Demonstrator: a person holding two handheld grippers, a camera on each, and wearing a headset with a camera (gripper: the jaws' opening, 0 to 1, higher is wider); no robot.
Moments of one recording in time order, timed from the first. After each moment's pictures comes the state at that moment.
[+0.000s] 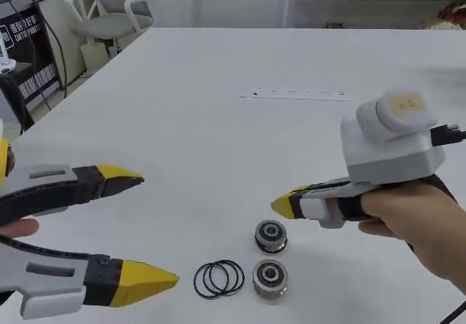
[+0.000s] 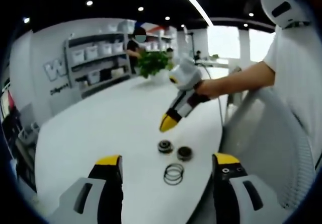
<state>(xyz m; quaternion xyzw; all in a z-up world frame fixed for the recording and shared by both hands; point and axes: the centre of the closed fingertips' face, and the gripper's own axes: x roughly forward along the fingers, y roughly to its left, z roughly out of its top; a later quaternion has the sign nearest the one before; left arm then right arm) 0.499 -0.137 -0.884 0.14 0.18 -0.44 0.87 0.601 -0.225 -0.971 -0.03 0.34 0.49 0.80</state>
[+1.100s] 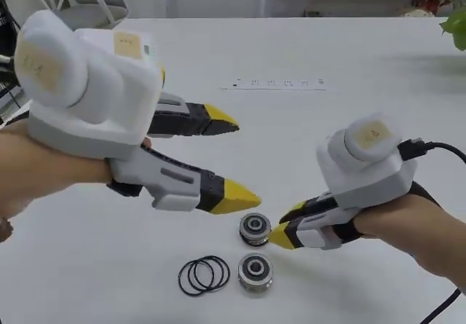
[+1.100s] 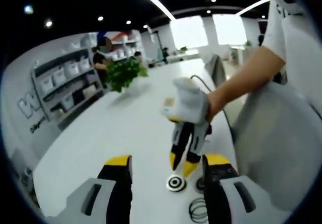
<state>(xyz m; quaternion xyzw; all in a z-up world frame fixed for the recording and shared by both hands) 0.573 -0.228 -0.879 0.23 0.14 -0.54 0.80 0.587 -0.242 -1.016 -0.13 0.36 0.52 0.76</state>
